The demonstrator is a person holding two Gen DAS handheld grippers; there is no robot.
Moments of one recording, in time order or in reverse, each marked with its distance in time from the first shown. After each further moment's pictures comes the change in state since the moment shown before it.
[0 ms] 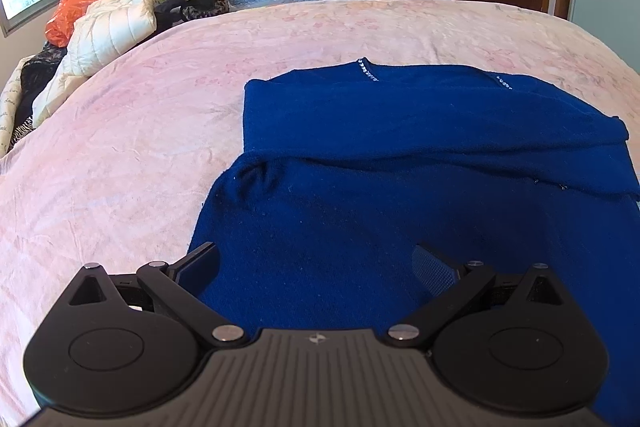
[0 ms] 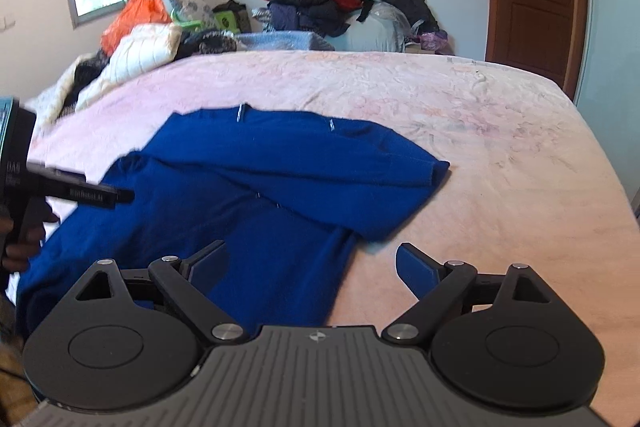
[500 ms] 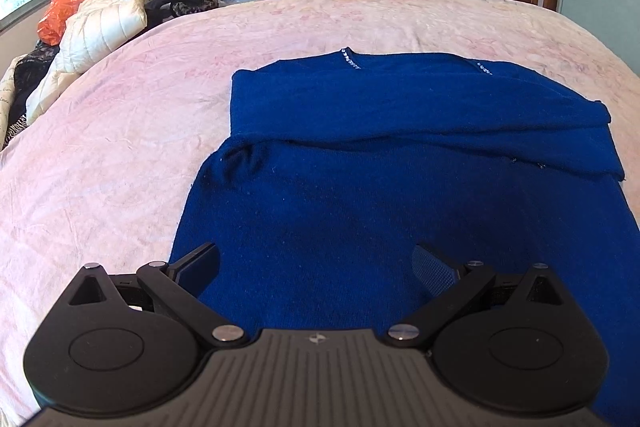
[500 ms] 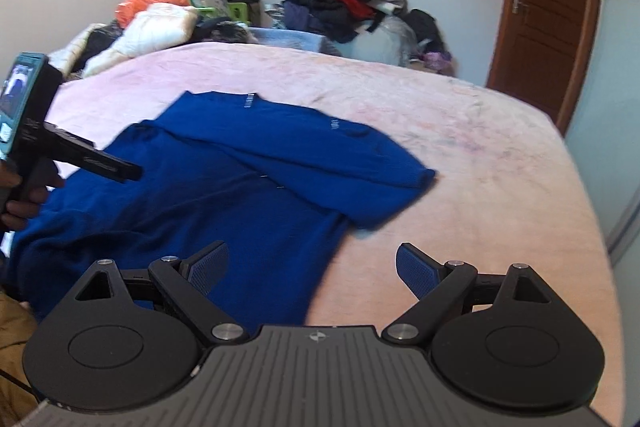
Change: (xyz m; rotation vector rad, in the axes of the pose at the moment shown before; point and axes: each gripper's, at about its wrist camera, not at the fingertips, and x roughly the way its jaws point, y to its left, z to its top) left arm -0.013 -0.008 -0.012 0.014 0.017 -0.023; right arm -0.025 0.022 -0.017 -0.074 -0.019 0.030
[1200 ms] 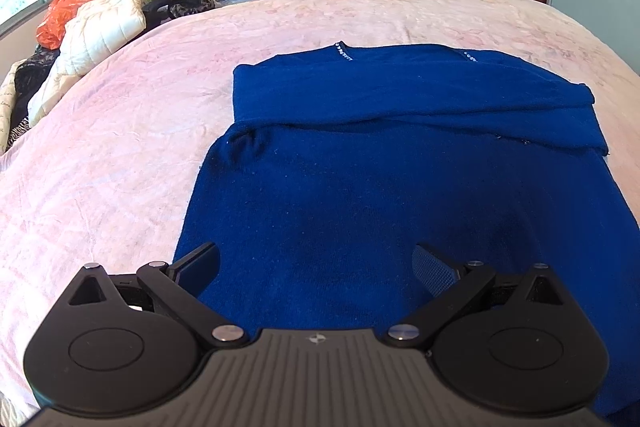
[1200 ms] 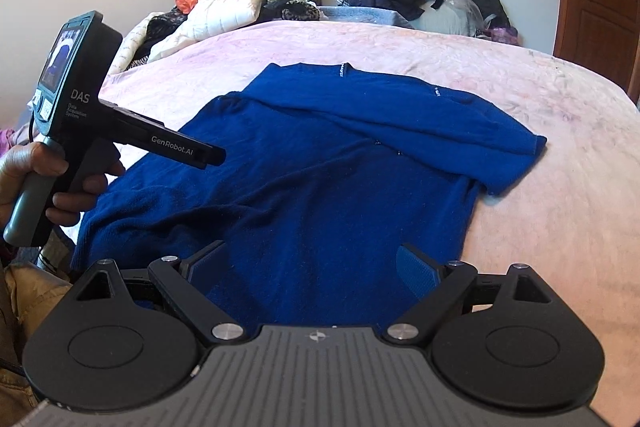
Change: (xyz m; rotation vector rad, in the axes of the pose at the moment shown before) left arm -0.021 0.001 -0.017 0.028 0.000 -0.002; right arm 0.004 0.064 -0.013 0.019 0.040 0.161
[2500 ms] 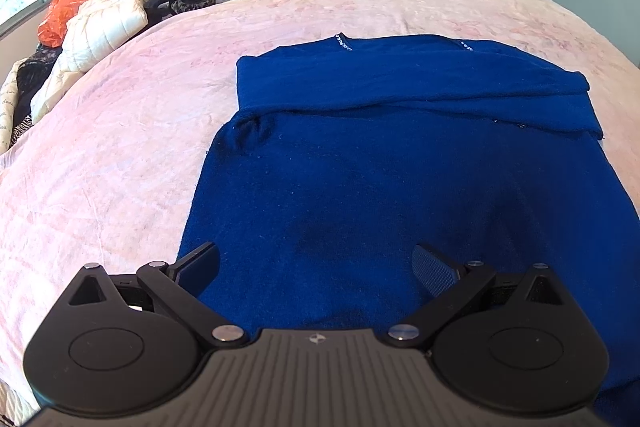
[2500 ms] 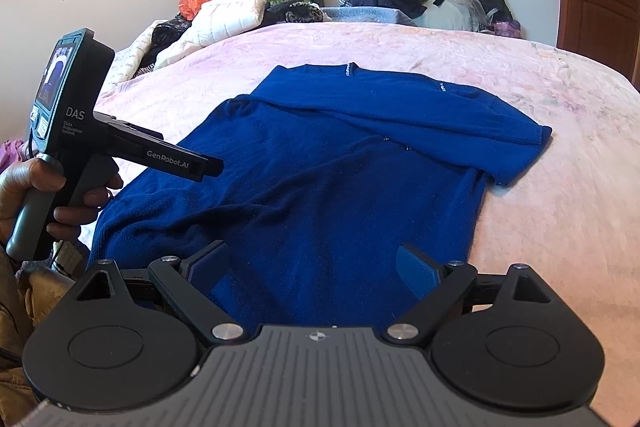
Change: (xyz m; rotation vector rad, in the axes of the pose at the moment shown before) left arm -0.008 0.002 -0.011 0.015 0.015 0.000; right arm -0.005 -0.002 0.001 0.030 0.006 0.024
